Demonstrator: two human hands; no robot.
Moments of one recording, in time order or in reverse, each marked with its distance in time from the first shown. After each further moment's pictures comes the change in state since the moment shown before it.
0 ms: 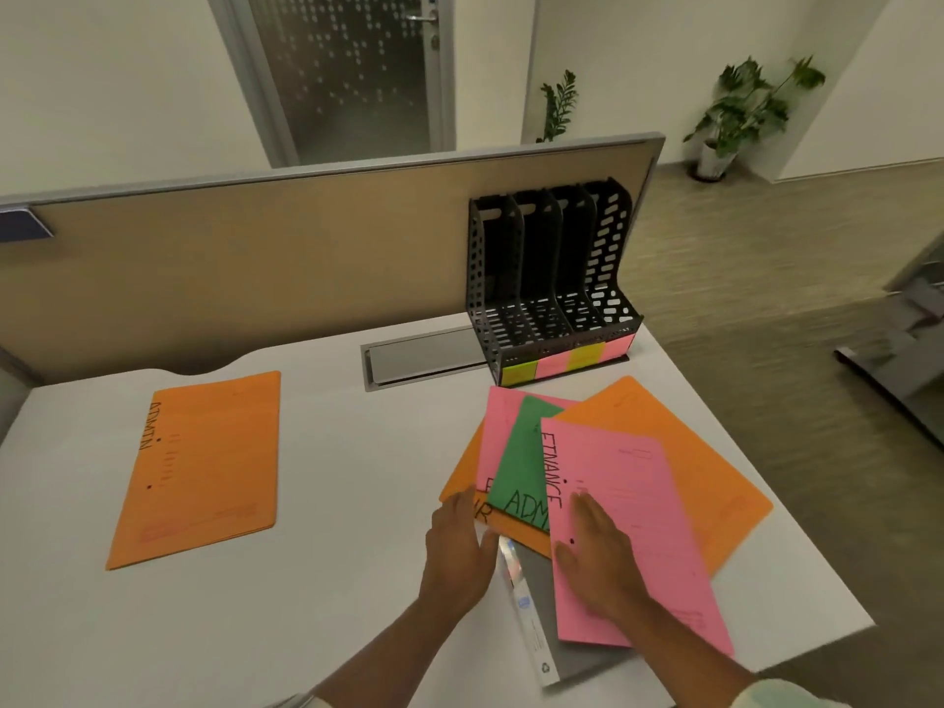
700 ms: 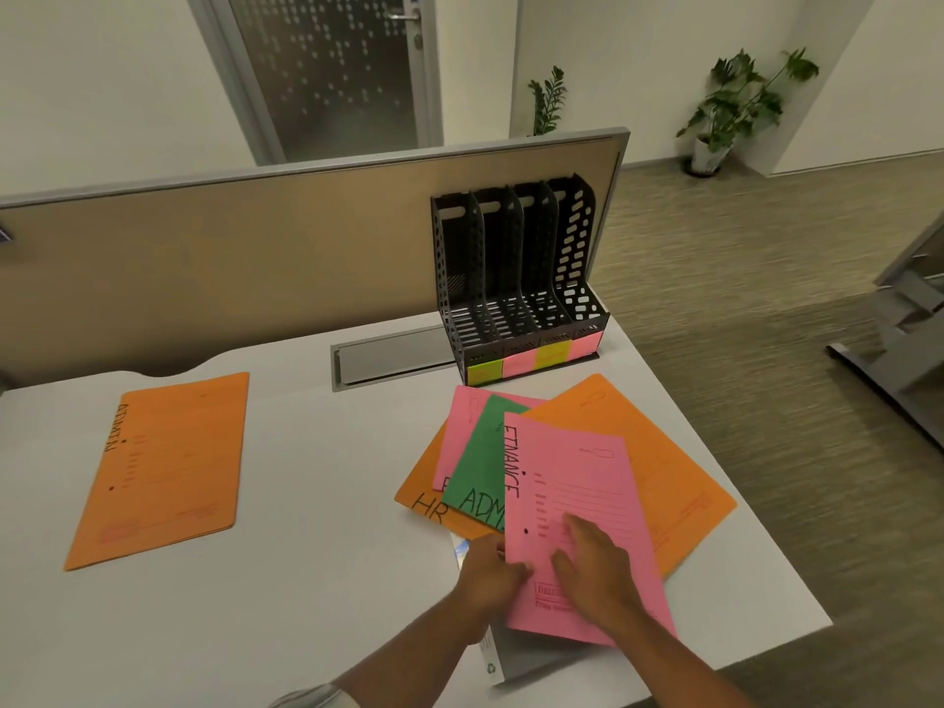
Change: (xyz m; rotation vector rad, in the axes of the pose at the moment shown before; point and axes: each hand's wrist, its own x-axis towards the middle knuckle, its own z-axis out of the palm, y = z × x) left_hand -0.016 0.081 0.070 -0.544 -0.325 -0.405; right_hand -0.010 0.065 -0.014 0.137 0.029 0.019
